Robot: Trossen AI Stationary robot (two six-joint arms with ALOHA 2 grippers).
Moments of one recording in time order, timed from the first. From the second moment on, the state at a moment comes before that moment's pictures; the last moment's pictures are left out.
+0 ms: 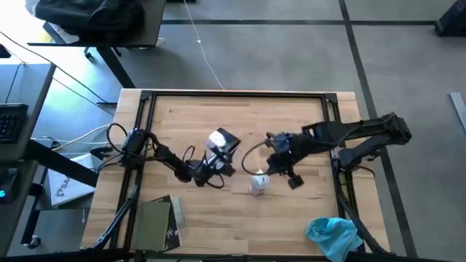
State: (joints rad) left arm -0.28 2.04 0.77 1.54 -1.07 1.25; right arm 0.21 1.42 1.39 -0.92 -0.16 -0.19
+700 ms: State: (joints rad) left arm -0.54 1.94 0.78 1.56 -1.09 0.59; right arm 0.65 1.44 1.23 -0.75 0.47 0.71
